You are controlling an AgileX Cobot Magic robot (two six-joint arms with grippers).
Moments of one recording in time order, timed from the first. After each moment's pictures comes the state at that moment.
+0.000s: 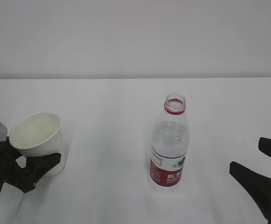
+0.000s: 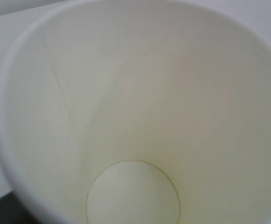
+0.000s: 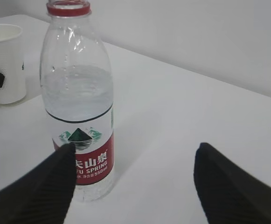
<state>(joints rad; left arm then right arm) -0.07 1.93 -0.30 0.65 -1.16 -0.10 0.08 1.08 0.01 -0.65 -0.85 0.24</state>
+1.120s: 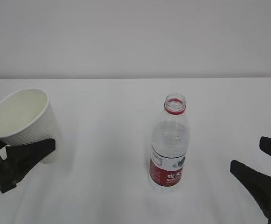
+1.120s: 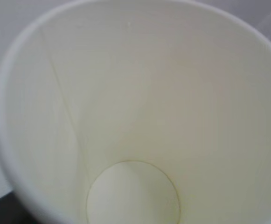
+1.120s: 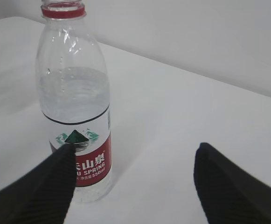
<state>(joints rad) -0.07 1.55 -0.21 0.83 -1.15 -0.30 0.08 1.08 0.01 -0.64 -0.85 0.24</state>
